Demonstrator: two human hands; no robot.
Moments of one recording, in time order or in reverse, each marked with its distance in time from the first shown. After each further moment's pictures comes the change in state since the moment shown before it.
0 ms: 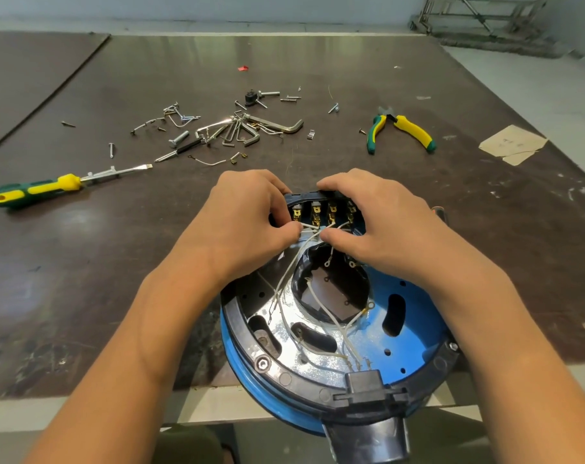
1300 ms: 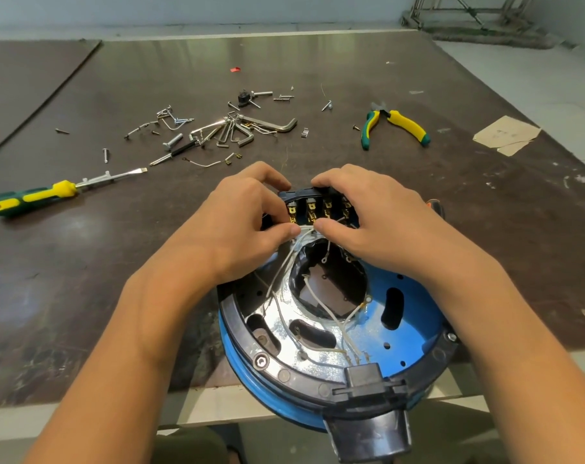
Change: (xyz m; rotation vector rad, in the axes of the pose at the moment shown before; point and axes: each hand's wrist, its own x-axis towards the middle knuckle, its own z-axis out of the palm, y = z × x) left_hand -0.003 -0.002 -0.004 -0.016 -0.155 0.046; right_hand 0.000 0.000 0.003 -0.013 0.021 -0.009
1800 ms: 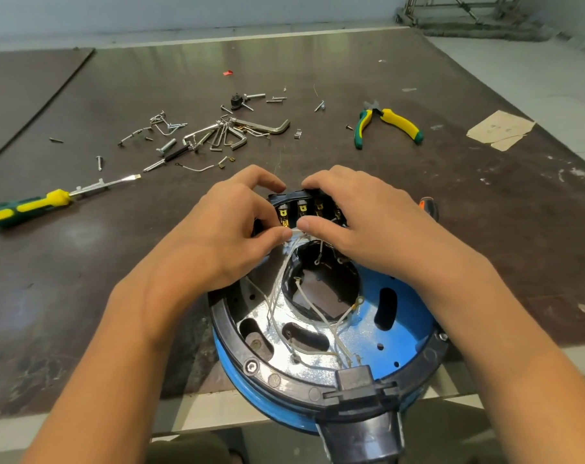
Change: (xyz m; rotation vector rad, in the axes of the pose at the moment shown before) left_hand 0.002 0.001 -0.001 0.028 -0.032 0.008; right_hand -0.001 -0.004 -0.001 -0.029 0.005 -0.005
